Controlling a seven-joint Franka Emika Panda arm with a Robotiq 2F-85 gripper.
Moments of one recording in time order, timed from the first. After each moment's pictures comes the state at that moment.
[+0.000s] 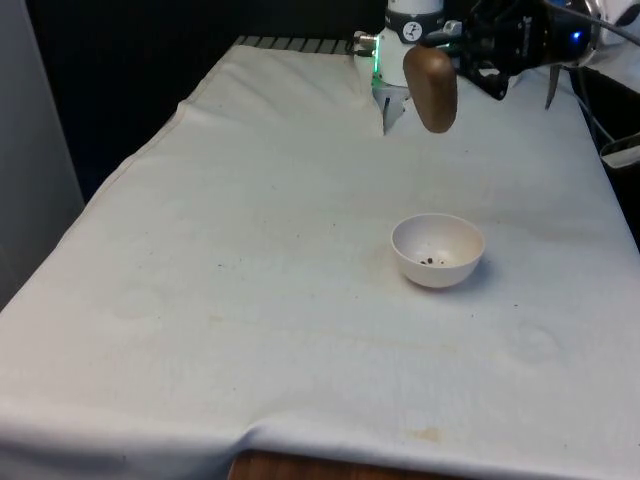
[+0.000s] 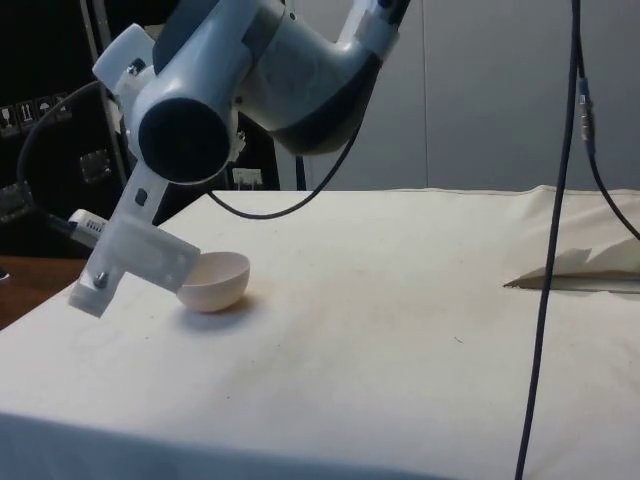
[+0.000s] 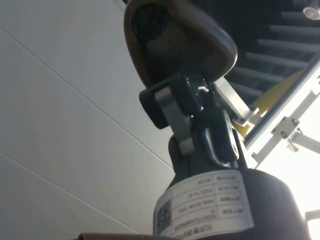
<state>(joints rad) 0.10 0.50 0.43 -1.93 -1.76 1.45 0.95</state>
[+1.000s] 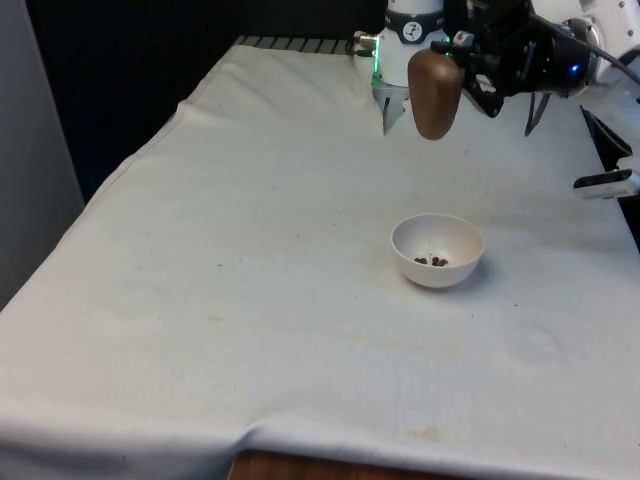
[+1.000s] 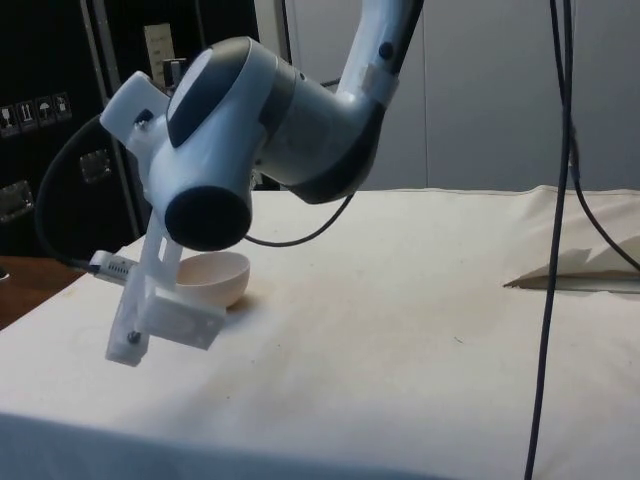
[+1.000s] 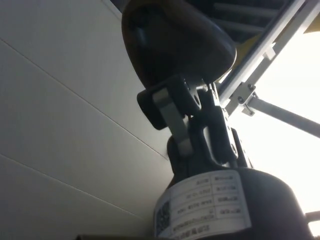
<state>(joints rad) 0.10 0.61 0.45 -1.94 -1.93 1.27 0.92</state>
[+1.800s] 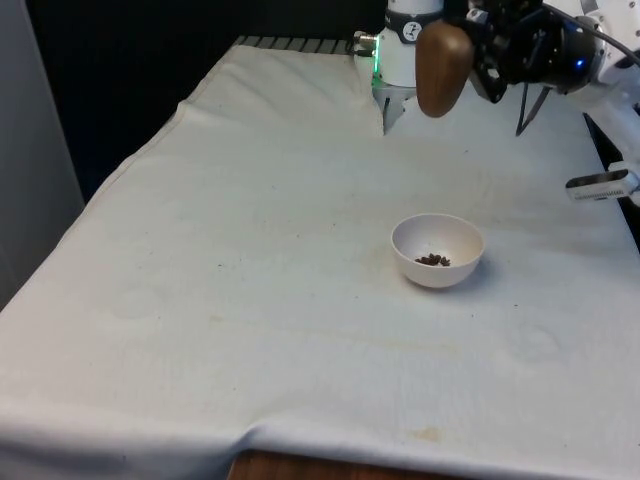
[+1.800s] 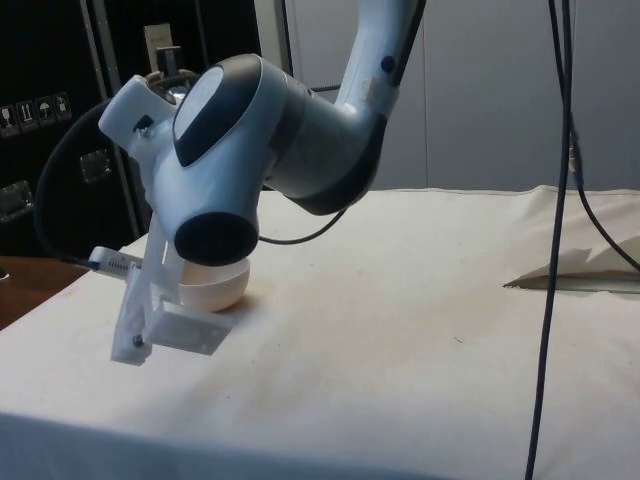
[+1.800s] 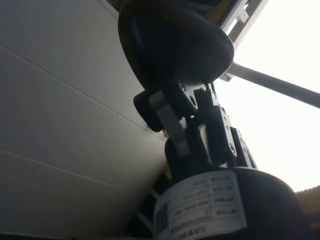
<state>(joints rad) 0.10 0.63 0.47 -1.95 -2.04 1.15 0.88</state>
